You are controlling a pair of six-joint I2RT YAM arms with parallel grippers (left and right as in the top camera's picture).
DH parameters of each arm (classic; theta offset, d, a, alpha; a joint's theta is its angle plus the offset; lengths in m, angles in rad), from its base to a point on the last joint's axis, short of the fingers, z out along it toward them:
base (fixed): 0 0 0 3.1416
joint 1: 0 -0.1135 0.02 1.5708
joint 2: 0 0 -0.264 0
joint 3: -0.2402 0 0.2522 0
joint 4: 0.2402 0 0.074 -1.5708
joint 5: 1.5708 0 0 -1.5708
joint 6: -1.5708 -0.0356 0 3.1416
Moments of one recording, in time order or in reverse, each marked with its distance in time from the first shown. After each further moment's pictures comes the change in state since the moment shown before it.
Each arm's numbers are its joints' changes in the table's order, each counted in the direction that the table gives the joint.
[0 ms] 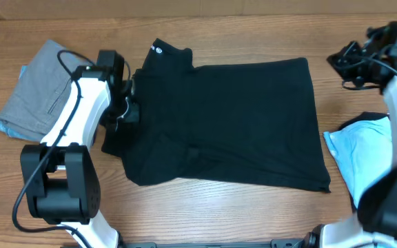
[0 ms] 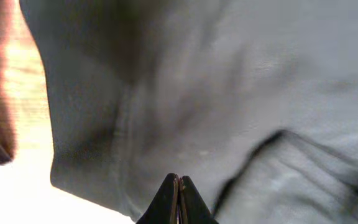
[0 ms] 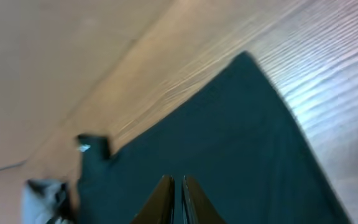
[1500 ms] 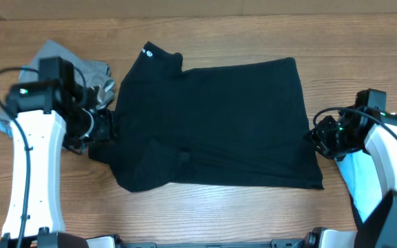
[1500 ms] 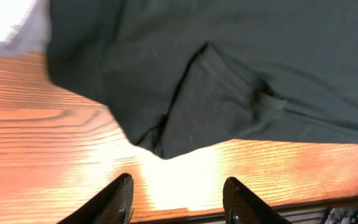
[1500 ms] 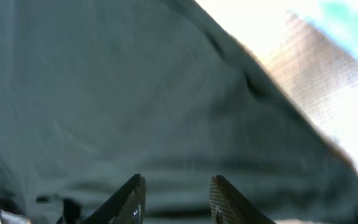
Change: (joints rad) left arm -0.154 -0.381 -0.026 0.346 0.177 -0.103; right arm 0.015 -0.184 0.554 0.195 0.084 0.019
